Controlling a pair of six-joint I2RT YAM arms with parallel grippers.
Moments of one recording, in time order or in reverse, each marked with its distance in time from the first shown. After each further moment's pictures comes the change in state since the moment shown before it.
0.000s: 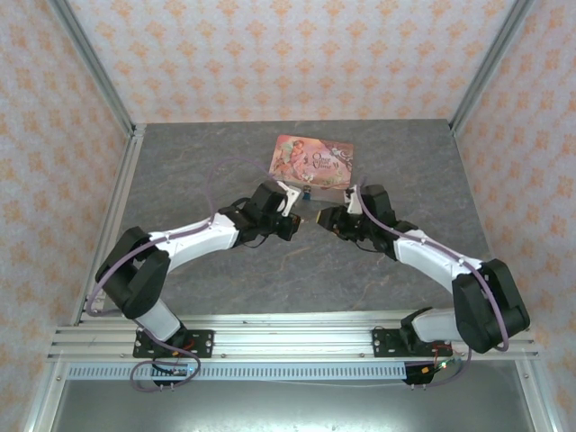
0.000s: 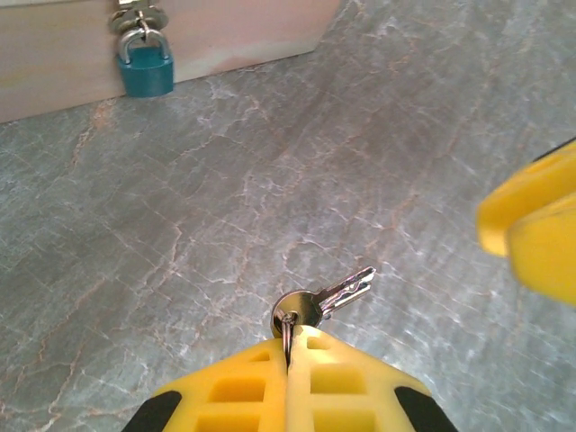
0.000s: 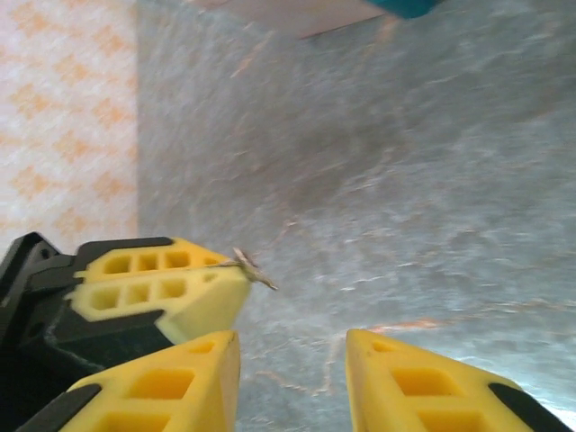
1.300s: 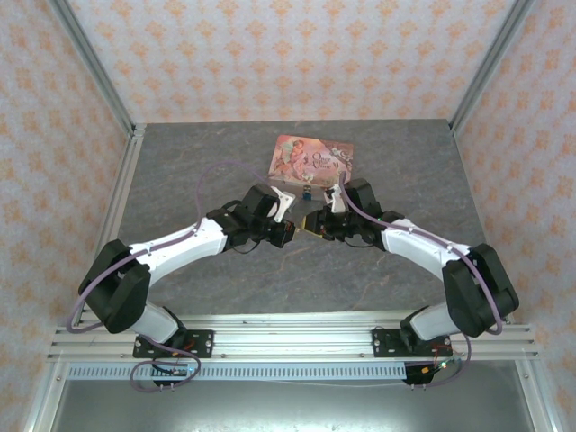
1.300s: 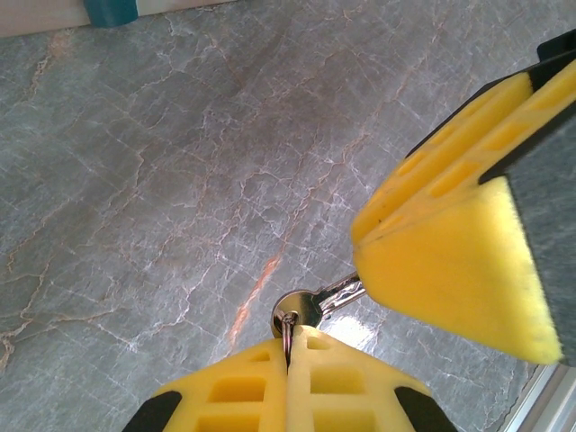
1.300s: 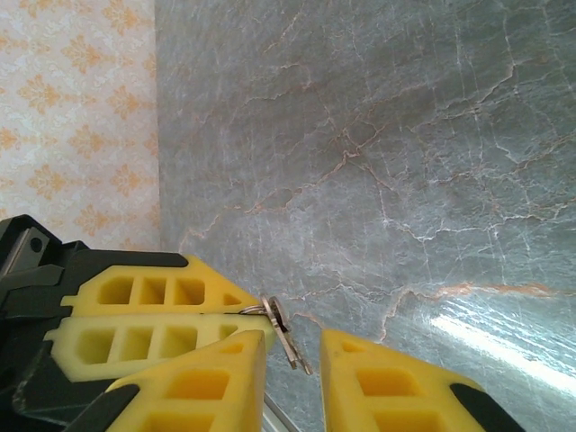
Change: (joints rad) left arm 0.000 -0.109 -0.035 -0.119 0.085 -0.023; right arm 0.070 0.102 0.114 -0.101 -0.113 -0.034
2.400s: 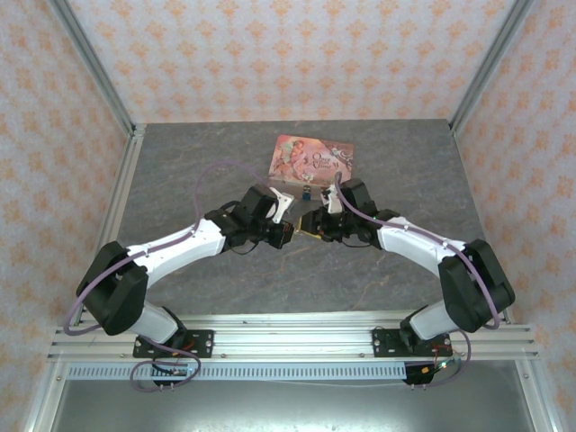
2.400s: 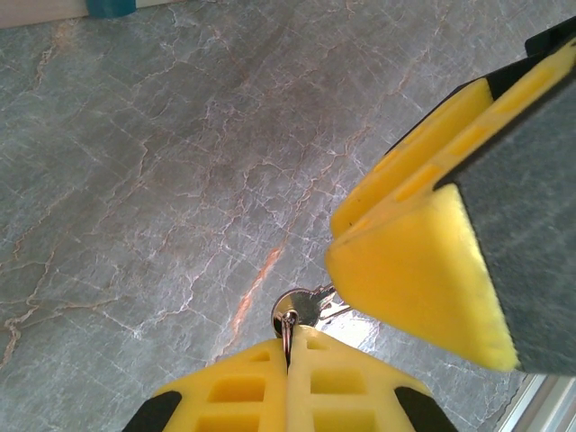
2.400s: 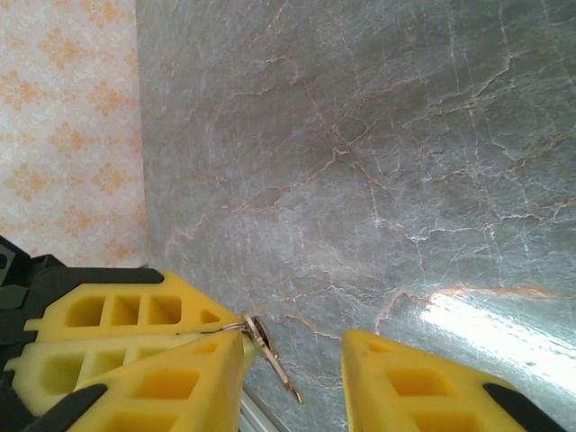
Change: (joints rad) left arm 0.002 -0.017 -0.010 -0.015 0.000 0.003; right arm 0.024 0.029 0.025 -0.022 0.032 0.005
